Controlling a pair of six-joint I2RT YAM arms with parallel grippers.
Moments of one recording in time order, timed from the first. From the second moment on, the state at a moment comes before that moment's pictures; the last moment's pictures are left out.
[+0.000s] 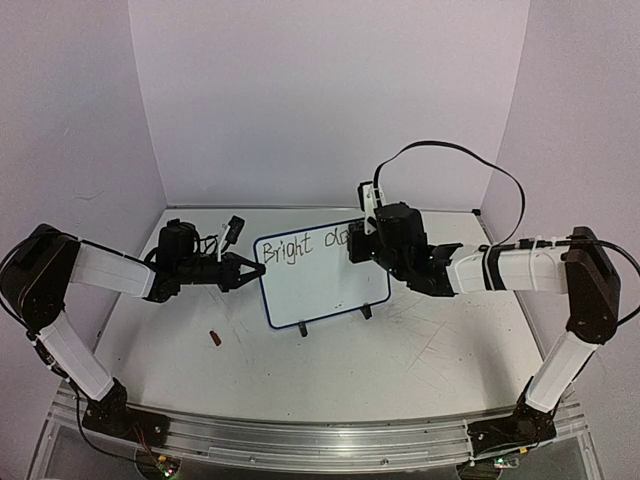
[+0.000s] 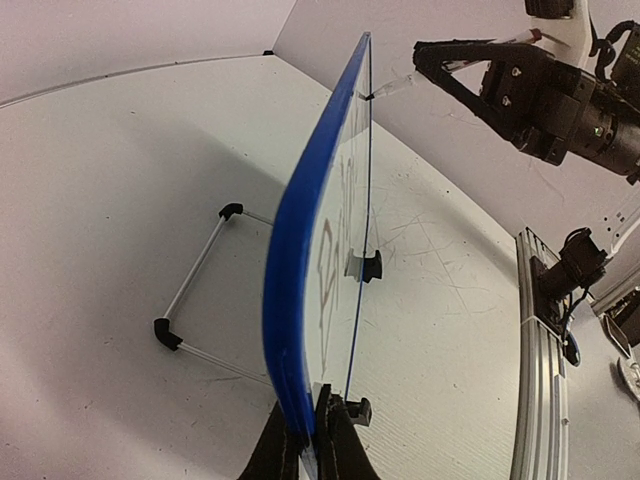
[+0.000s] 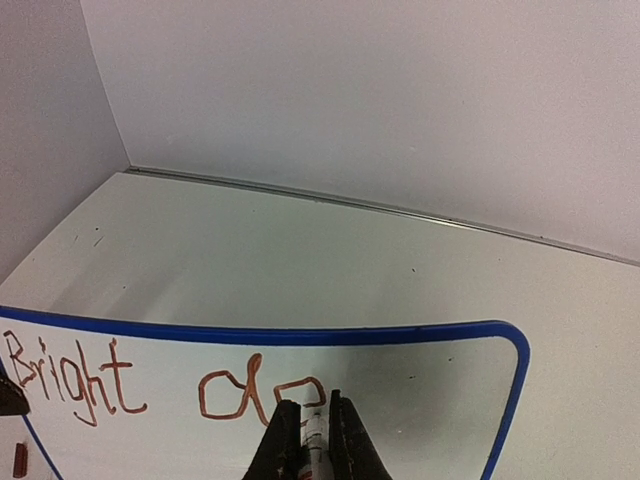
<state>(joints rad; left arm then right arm) -0.44 1.60 0.70 0.53 0.75 -0.18 0.84 1.71 1.11 0.29 0.43 0.20</state>
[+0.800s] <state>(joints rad) -0.44 1.60 0.70 0.53 0.75 -0.18 0.84 1.71 1.13 0.31 0.43 0.20</state>
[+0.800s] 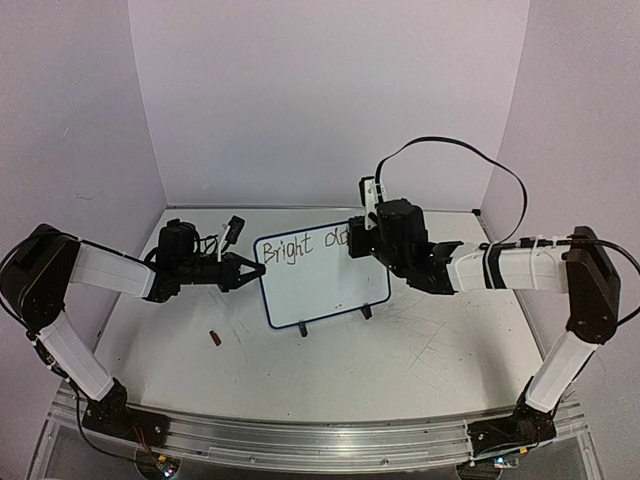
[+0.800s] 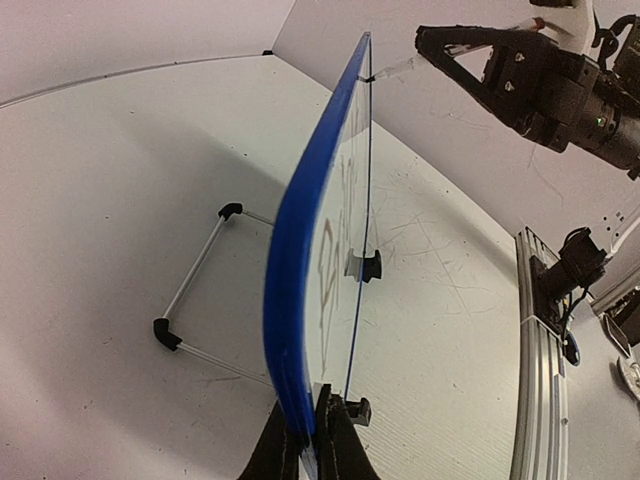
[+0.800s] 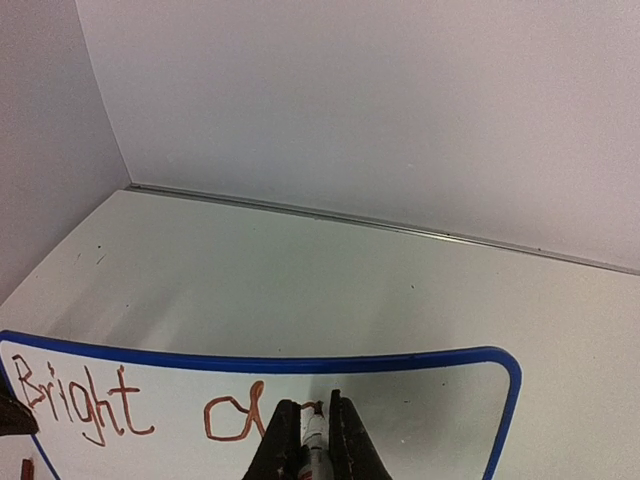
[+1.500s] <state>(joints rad) -0.44 1.60 0.70 0.52 0.75 -0.18 0.83 1.58 1.04 0.31 0.40 0.20</state>
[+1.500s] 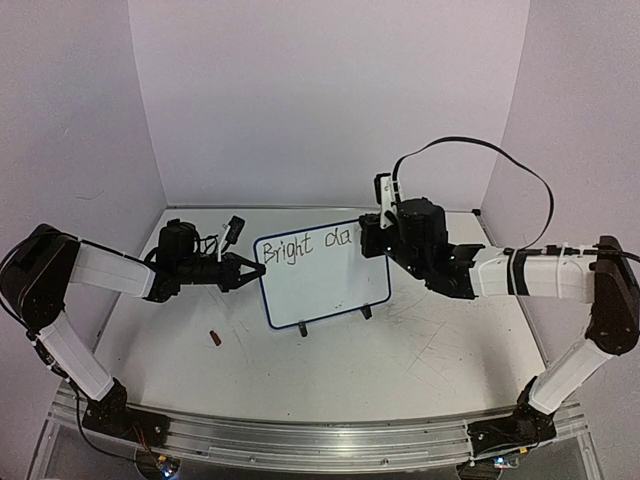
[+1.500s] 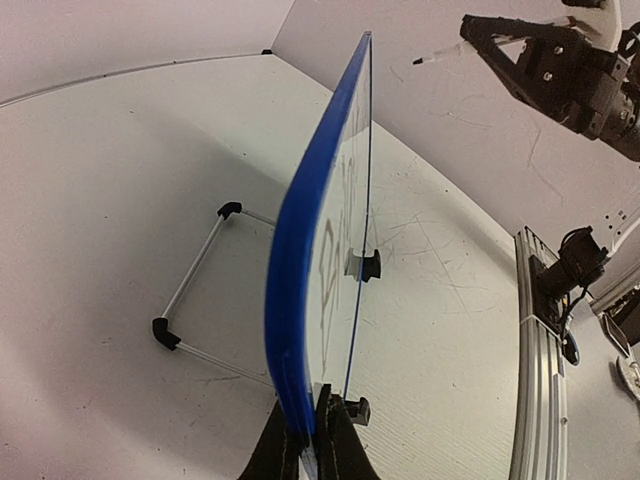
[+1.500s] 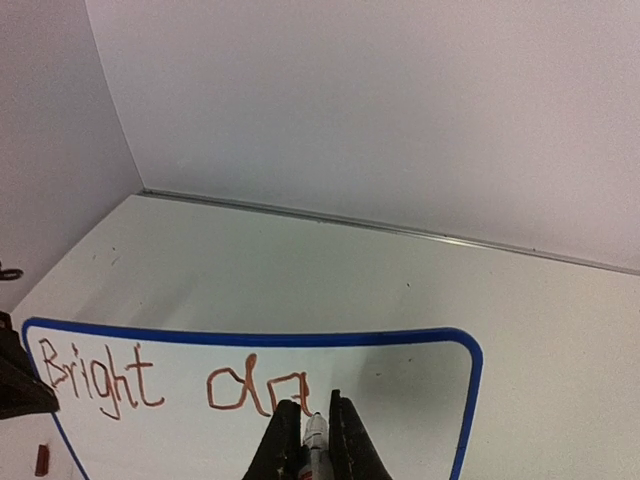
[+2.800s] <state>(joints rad) -0.44 1.60 0.71 0.52 0.75 -0.18 0.80 1.69 1.11 0.34 0.39 0.18</state>
